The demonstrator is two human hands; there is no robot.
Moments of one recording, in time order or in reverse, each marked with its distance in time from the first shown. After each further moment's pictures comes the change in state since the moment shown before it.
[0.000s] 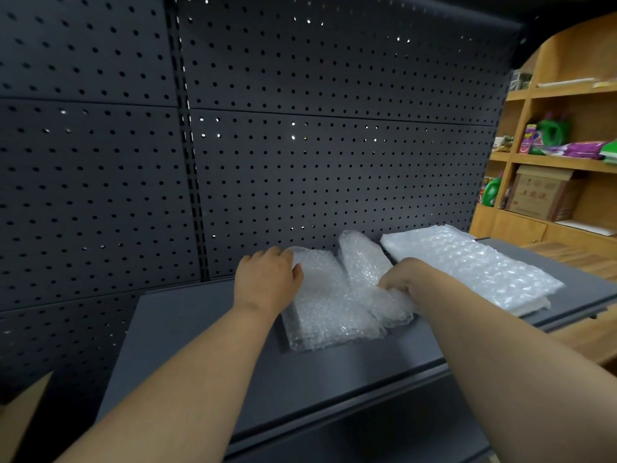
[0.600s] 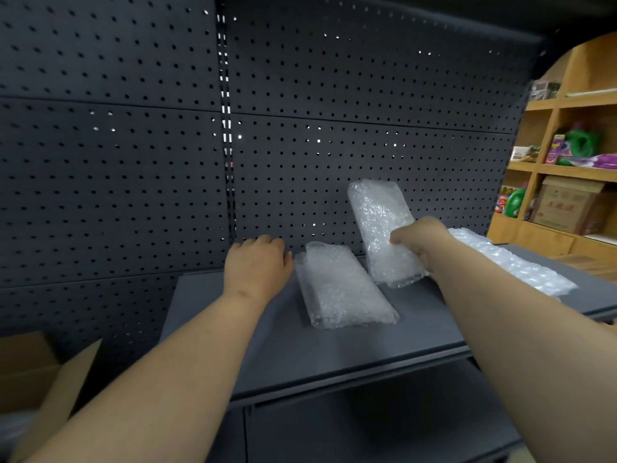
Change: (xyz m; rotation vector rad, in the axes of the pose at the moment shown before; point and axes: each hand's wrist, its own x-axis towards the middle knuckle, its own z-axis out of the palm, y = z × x) left_hand -0.030 -0.037 -0.033 0.029 0.077 -0.064; right_hand -0.055 -0.025 -0.021 0.383 0.319 -0.130
